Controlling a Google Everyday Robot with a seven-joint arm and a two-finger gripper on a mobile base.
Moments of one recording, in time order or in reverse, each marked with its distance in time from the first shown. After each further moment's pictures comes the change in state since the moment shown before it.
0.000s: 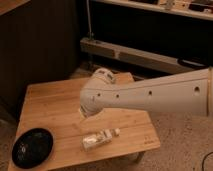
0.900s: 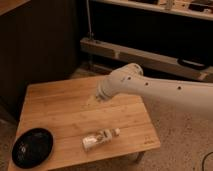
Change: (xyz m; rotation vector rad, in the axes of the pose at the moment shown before) arm -0.056 -0.057 -0.016 -0.149 -0.329 -0.580
